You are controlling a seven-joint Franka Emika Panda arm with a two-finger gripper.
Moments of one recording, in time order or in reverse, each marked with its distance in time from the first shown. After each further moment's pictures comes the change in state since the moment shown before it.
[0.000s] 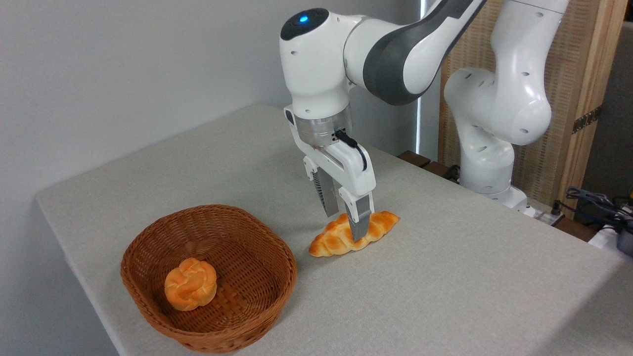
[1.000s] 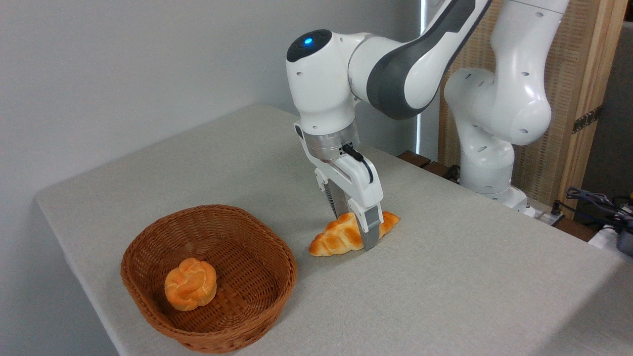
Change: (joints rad) arm -0.004 0.001 0.002 -0.070 0.039 0.039 0.000
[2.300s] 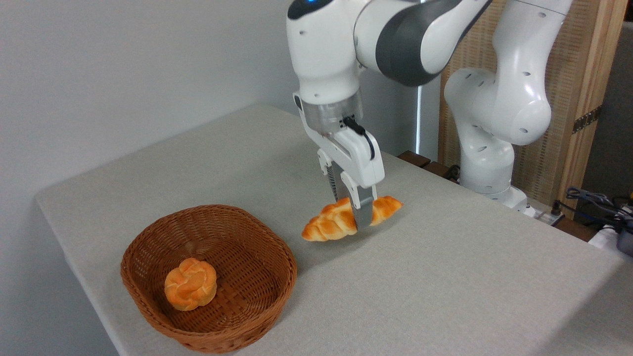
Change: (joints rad) arm -0.002 -0.037 0.050 0.142 0.001 -0.137 0.100
